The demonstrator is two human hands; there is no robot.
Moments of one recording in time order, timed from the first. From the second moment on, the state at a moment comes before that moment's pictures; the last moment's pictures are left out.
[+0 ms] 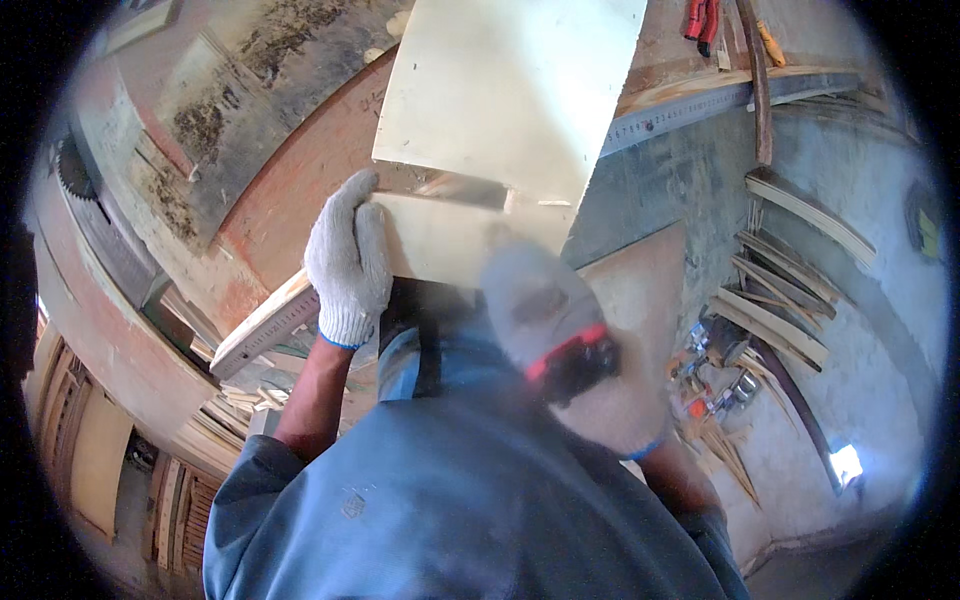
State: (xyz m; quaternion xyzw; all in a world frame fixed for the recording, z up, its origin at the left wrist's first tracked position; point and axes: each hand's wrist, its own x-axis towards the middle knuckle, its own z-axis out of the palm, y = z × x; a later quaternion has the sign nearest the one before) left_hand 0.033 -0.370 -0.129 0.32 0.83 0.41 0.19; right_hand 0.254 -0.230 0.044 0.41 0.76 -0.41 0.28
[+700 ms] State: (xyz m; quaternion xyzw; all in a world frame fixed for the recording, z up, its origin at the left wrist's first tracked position) left_hand 0.088 -0.332 -0.125 0.33 0.87 0.34 0.10; right_hand 0.242 -0.172 0.047 0.35 0.75 -0.46 0.31
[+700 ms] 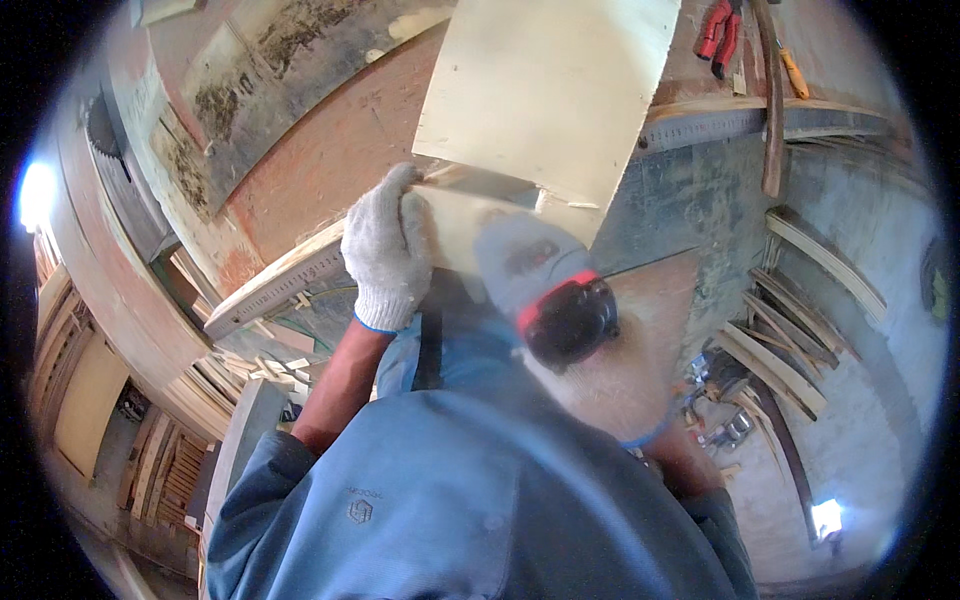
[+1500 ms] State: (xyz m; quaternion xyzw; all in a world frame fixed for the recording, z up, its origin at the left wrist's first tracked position) left_hand 0.000 -0.393 -0.118 0.28 0.87 0.32 0.27; right_hand 0.196 -0.240 0.053 0.58 0.64 -0.45 0.20
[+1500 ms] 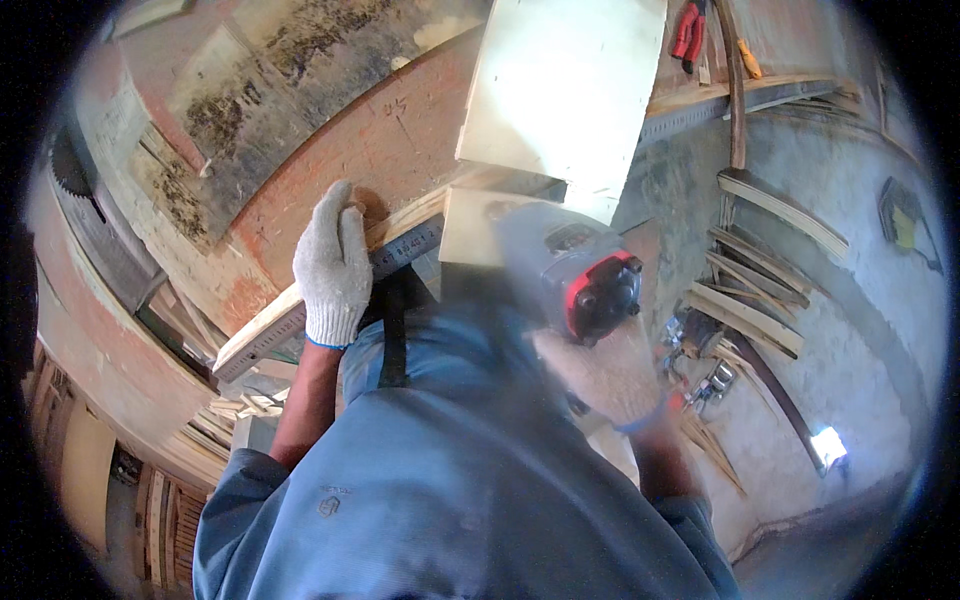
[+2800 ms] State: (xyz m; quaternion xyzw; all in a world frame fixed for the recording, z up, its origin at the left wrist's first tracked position) left_hand 0.019 -0.377 -0.101 0.48 0.75 0.30 0.34; right_hand 0.200 -0.235 0.044 0.64 0.56 -0.53 0.09
